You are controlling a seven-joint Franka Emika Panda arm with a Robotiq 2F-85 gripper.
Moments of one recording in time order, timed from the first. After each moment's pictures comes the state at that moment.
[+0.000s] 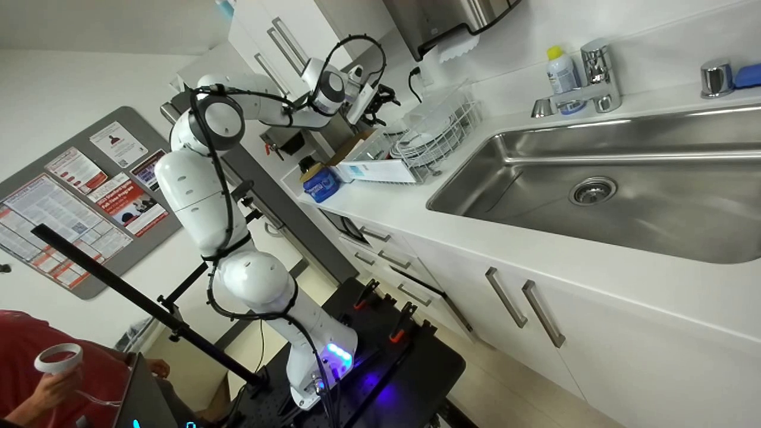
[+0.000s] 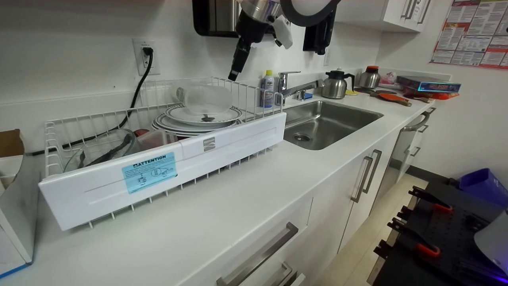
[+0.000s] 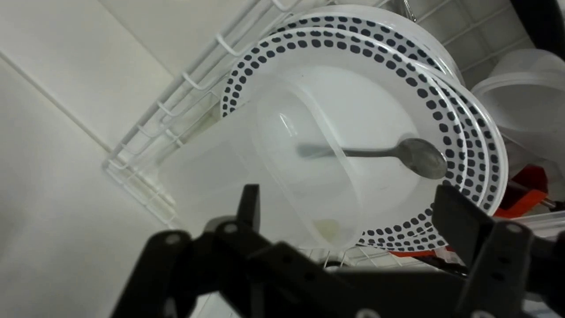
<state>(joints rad) 0.22 0.25 0.15 -1.80 -0.37 2.56 -0.25</state>
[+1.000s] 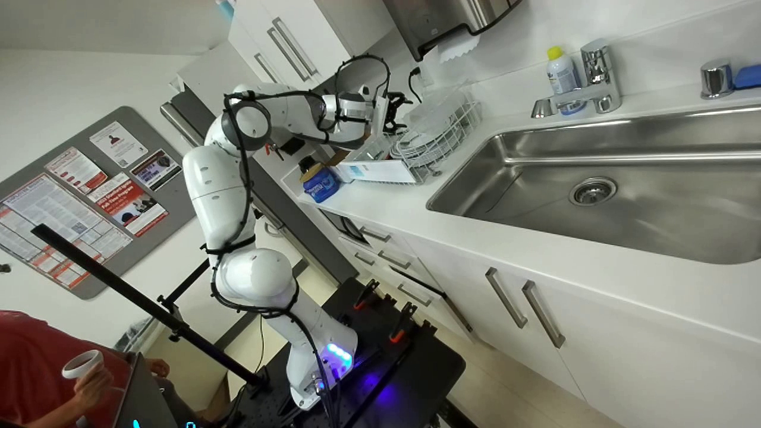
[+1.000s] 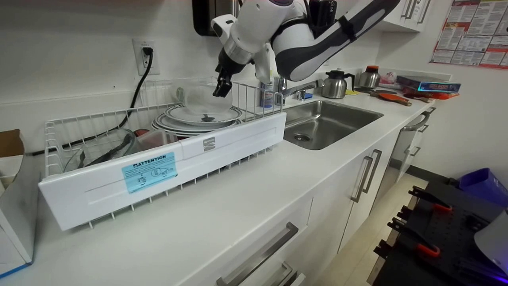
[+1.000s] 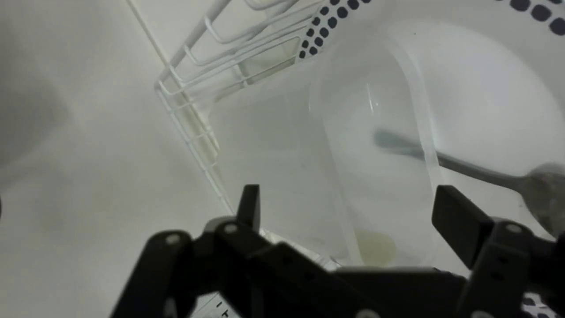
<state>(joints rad) 0.40 0.47 -0.07 -1.68 -1.13 2.79 0.26</state>
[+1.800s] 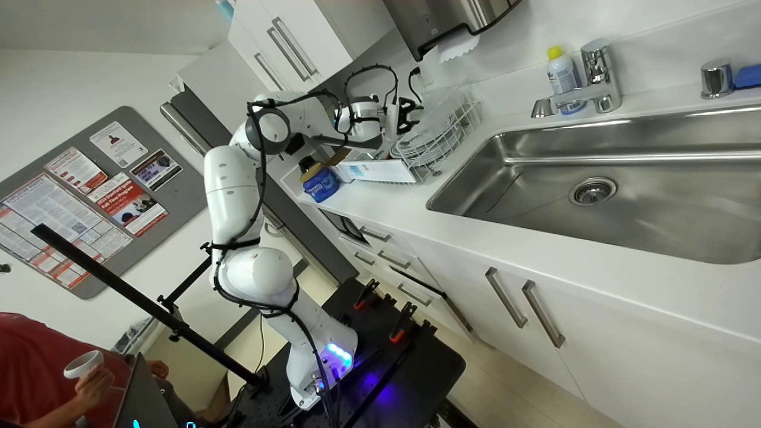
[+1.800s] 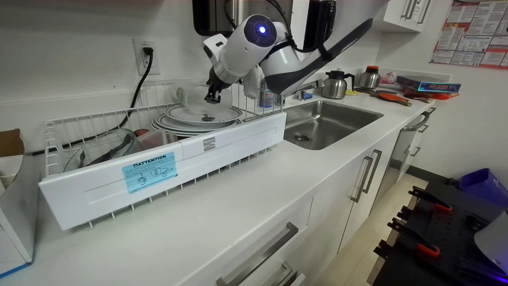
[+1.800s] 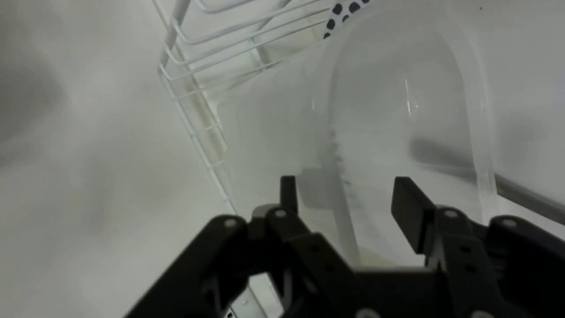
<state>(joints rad) 0.44 0.64 -0.14 -1.50 -1.40 2.79 0.51</state>
